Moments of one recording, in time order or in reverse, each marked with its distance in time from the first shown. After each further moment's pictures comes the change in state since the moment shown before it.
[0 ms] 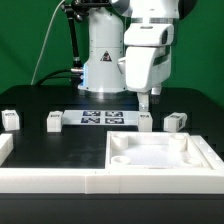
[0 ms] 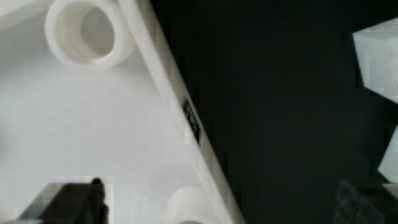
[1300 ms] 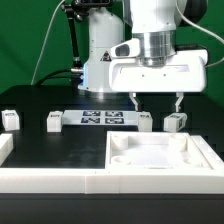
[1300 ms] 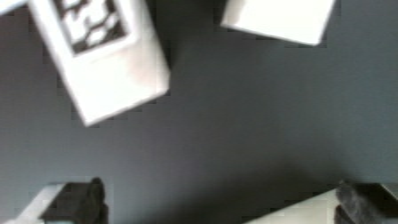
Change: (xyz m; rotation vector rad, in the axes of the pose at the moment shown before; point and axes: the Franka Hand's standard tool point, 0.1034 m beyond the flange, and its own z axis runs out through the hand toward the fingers) arm 0.001 -0.062 0.024 0.116 0.009 1.547
